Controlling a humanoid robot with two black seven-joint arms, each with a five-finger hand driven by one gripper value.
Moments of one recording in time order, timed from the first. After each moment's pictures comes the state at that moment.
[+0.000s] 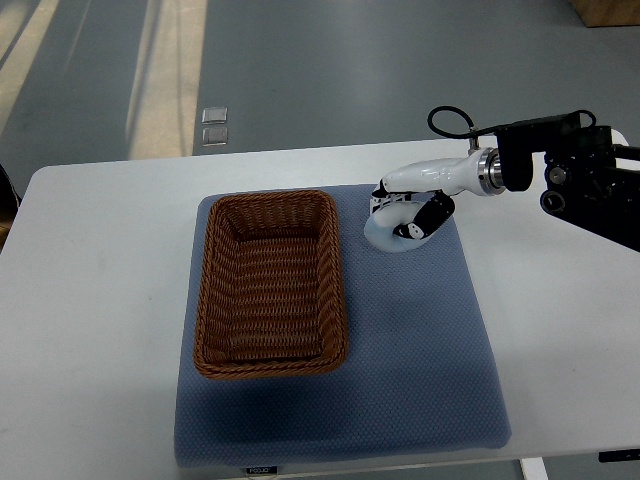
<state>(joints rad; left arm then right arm) -0.03 0.00 -0.16 -0.14 0.06 -0.05 -0.03 1.14 -0.52 0.24 1.18 -1.46 0.40 0.14</state>
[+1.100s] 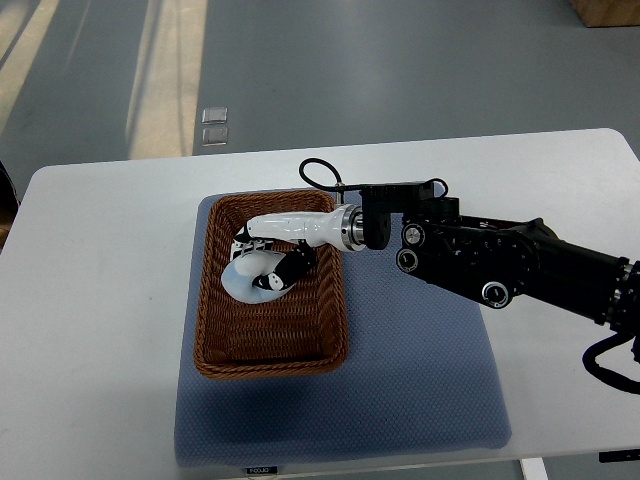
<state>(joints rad) -0.03 0.00 -0.16 -0.13 0.06 -0.05 -0.03 0.99 -0.06 0.33 1.00 -1.41 0.28 0.14</state>
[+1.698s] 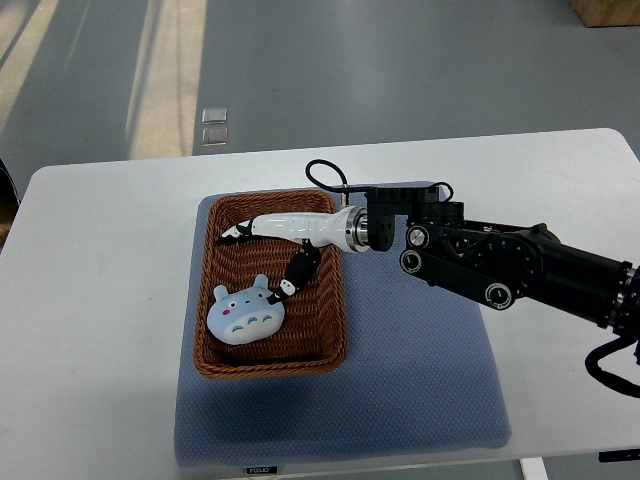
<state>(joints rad) -0.03 0.00 -0.16 -0.13 0.06 -0.05 -0.03 0.99 -0.08 0.37 1.00 -1.39 0.27 0.14</state>
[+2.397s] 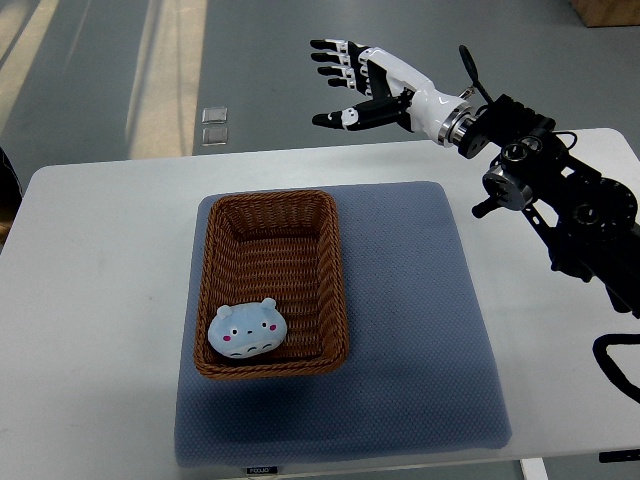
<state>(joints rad) -0.03 0.00 -0.16 -0.13 0.06 -0.05 -0.03 0.84 -0.14 0.99 0.92 -1.03 0.24 0.14</state>
